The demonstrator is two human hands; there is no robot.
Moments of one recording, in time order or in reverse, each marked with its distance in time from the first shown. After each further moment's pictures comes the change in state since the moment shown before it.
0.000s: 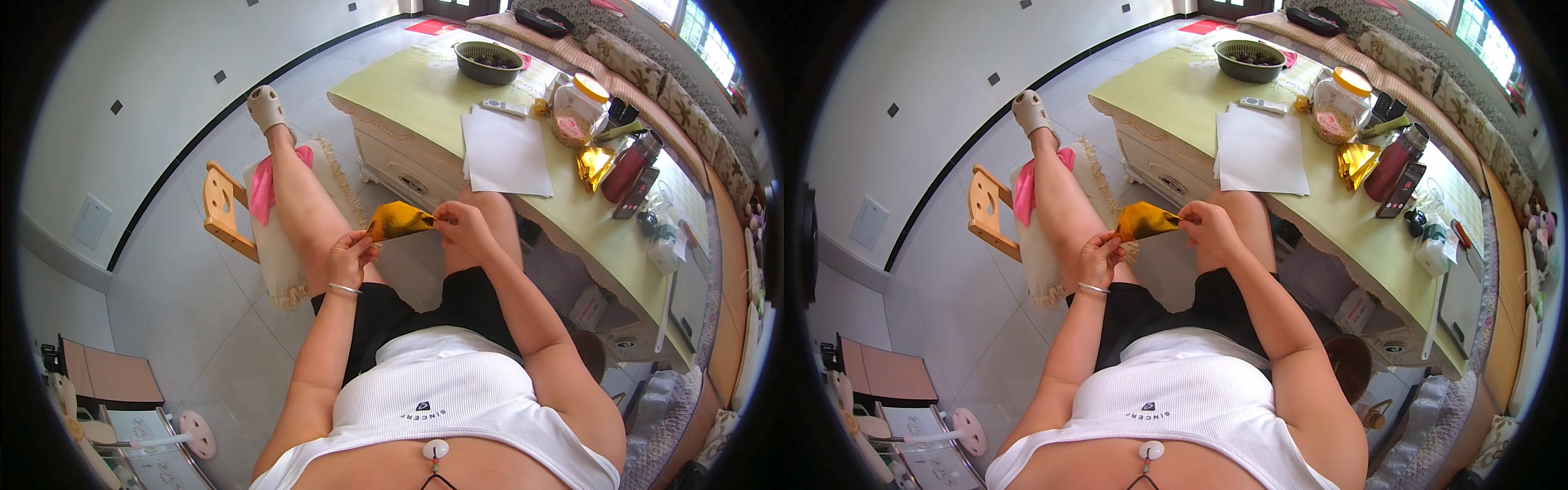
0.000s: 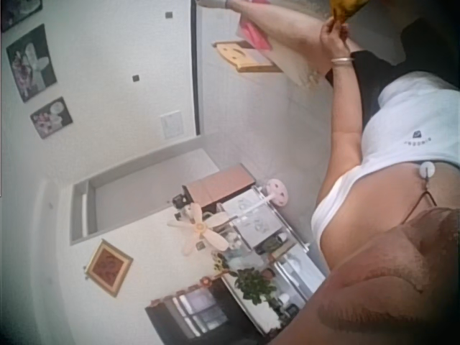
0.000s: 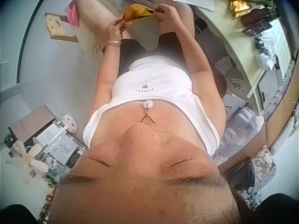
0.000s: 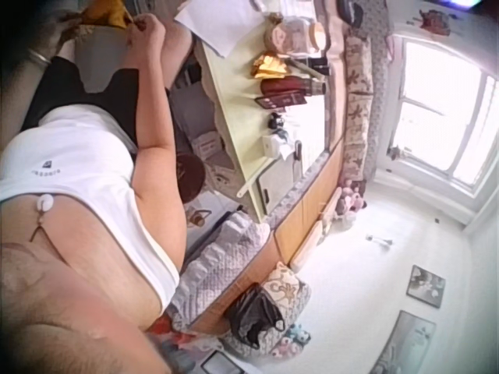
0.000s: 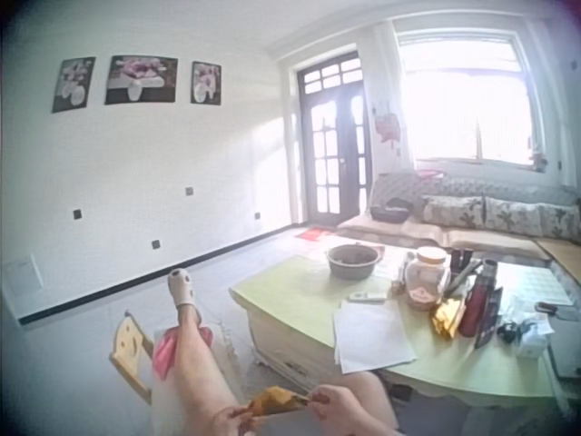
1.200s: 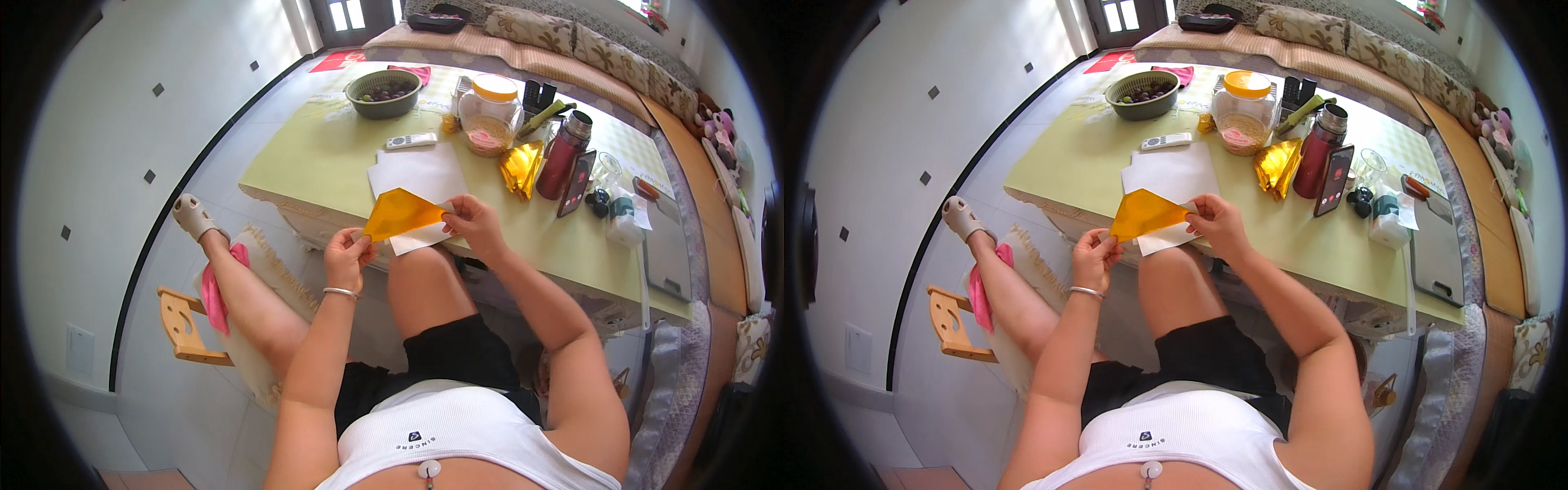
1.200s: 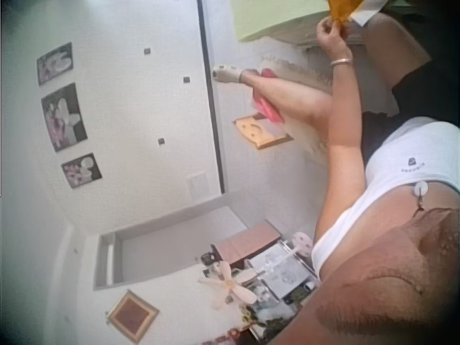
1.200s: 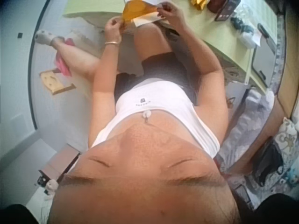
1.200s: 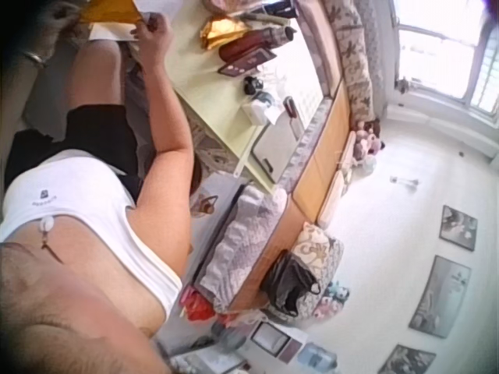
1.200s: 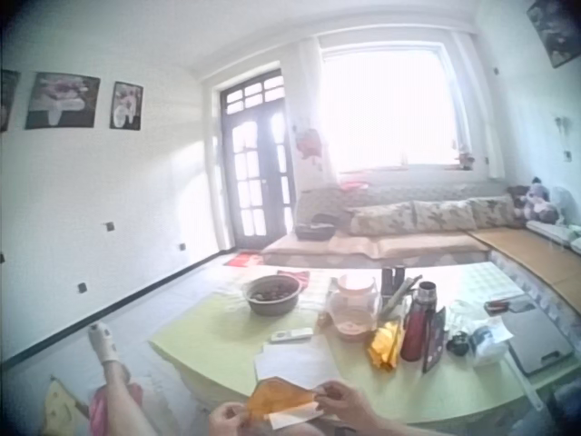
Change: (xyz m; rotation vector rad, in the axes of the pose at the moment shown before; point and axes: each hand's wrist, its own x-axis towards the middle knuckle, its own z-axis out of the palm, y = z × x) left_hand 0.112 -0.004 0.196 0.277 -0.142 -0.016; right_hand -0.002 -0.005 -0.154 0.266 0.490 -0.177
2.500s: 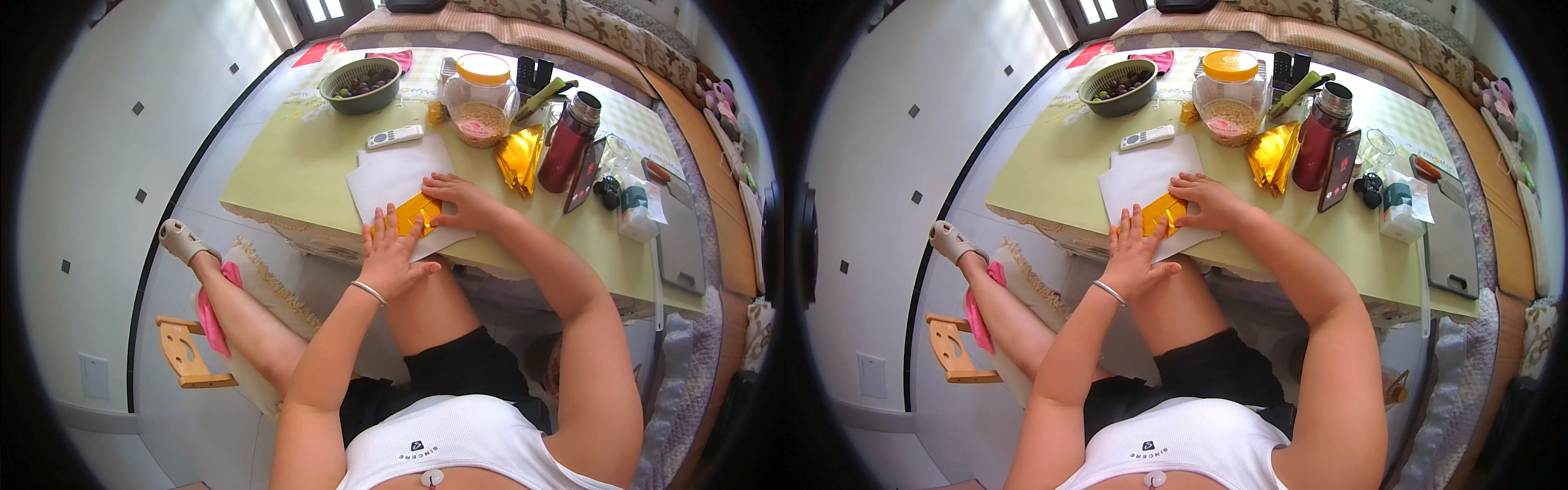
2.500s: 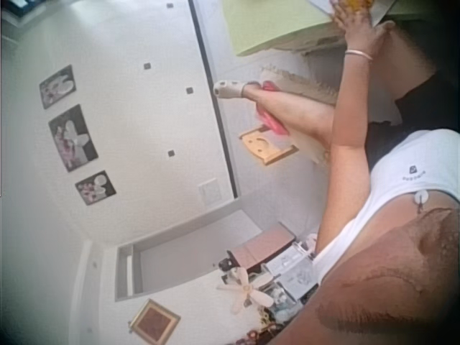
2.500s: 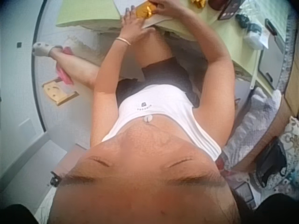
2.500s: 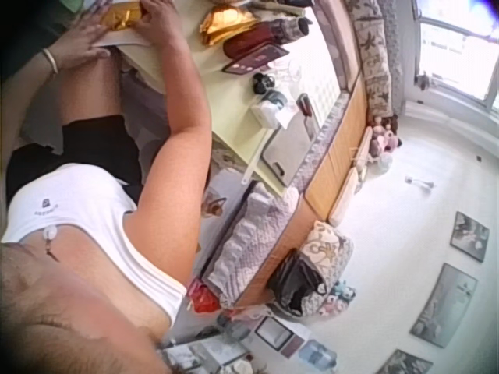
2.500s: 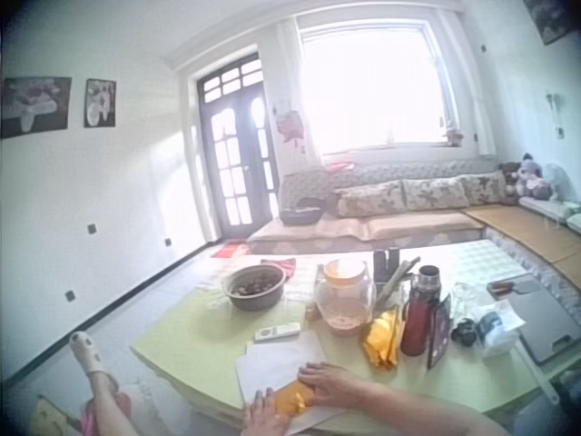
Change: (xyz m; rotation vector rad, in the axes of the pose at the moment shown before) left_hand 0.018 -0.020 0.077 1.689 -0.577 0.530; right_hand 0.087 0.034 -0.063 -1.011 -0.478 -0.402
